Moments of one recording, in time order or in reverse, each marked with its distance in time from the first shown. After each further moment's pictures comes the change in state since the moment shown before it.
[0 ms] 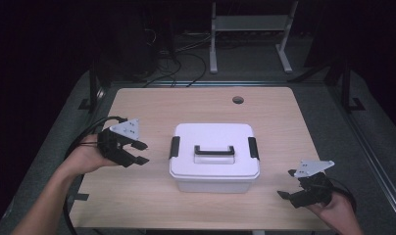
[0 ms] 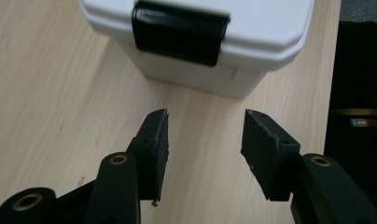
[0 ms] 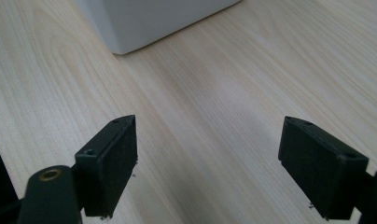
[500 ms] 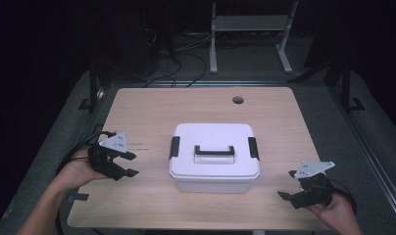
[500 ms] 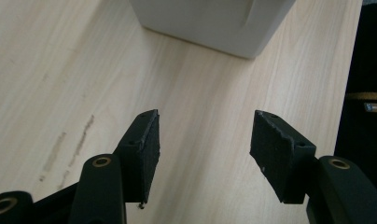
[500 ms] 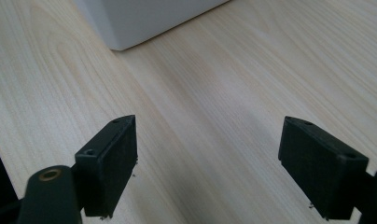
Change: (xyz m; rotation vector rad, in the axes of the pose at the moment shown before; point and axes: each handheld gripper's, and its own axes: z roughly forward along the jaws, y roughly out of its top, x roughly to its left) left arm -0.007 -0.053 0.021 0.007 0.019 -0.078; right arm 0.000 -0.003 0.000 0.004 -0.002 0.014
